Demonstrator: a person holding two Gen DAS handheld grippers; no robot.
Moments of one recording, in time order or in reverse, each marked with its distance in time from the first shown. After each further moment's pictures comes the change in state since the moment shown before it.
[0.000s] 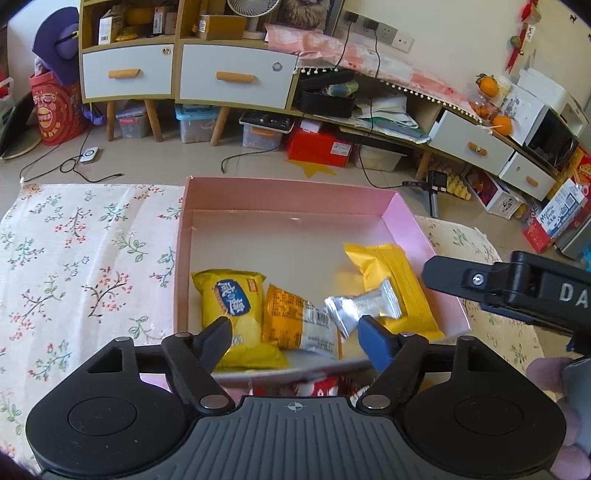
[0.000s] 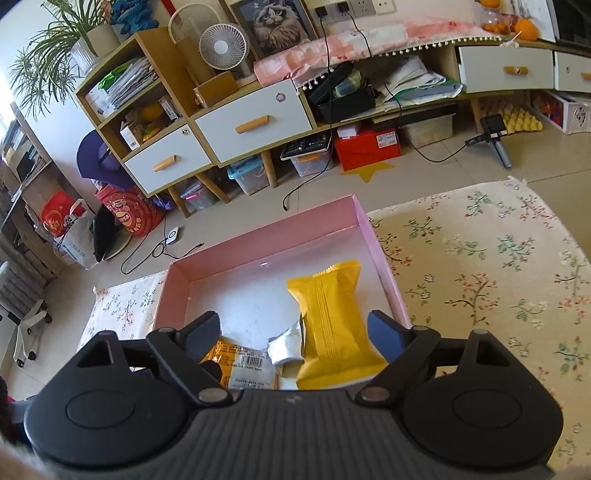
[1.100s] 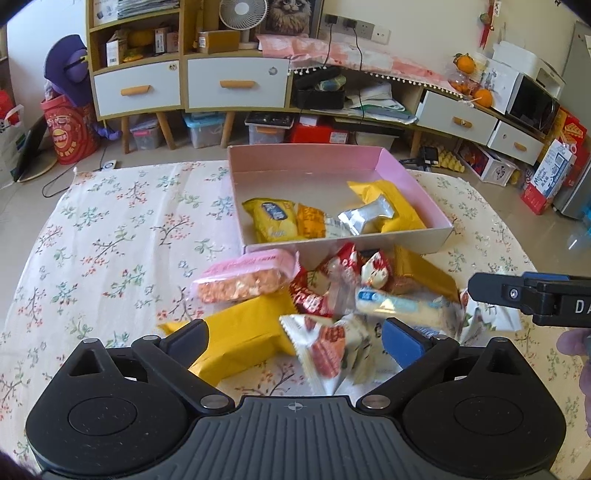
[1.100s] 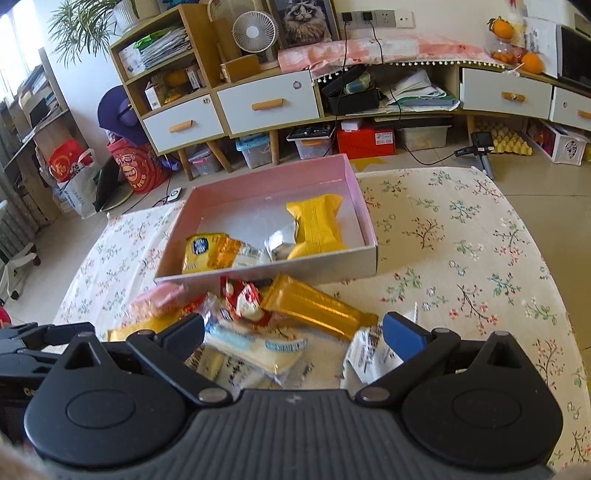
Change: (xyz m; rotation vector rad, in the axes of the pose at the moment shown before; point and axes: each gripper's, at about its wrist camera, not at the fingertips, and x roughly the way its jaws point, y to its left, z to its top) left arm -0.085 0.019 -0.086 0.111 -0.026 0.047; right arm -0.063 0.000 -0.080 -0.152 0.014 -0.064
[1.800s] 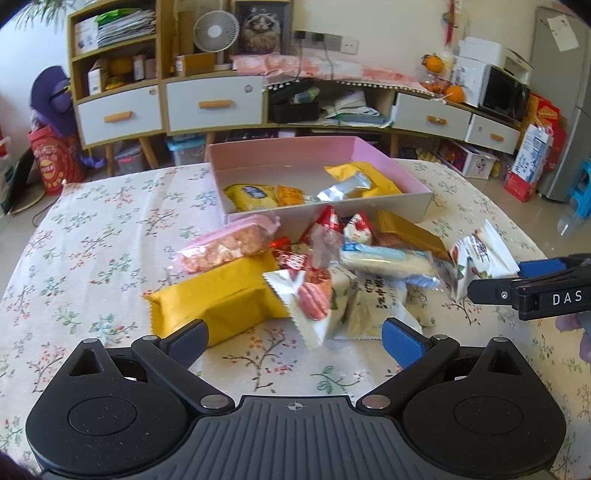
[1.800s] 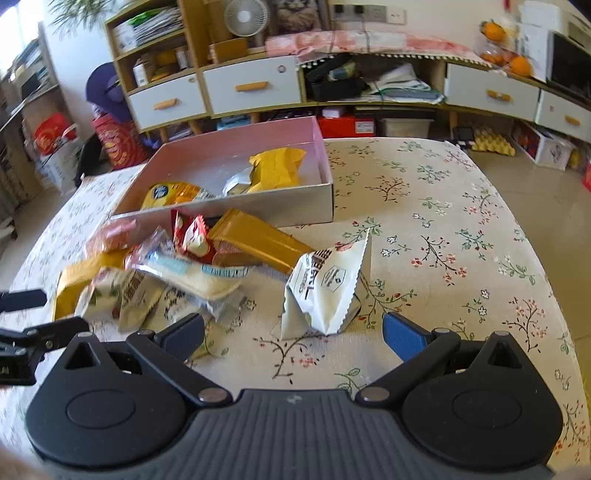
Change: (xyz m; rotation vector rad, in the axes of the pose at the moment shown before) left arm 0.004 -0.011 -0.052 0.109 -0.090 -0.036; right arm 0.005 -0.023 -0.050 -0.087 0.006 -0.066
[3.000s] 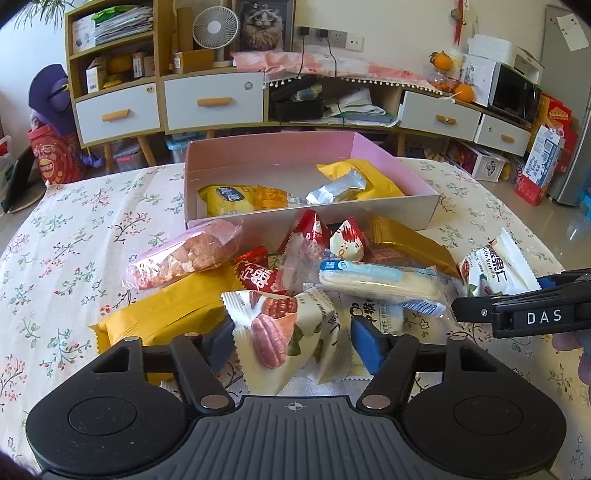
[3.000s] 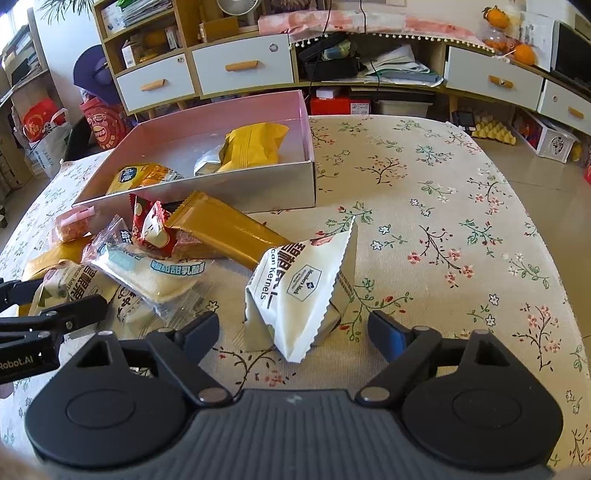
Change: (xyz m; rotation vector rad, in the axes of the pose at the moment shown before) left arm 0.042 -0.022 0.013 -0.026 0.003 0.035; right arm 0.031 -0.013 0.008 0.023 0.065 -0.021
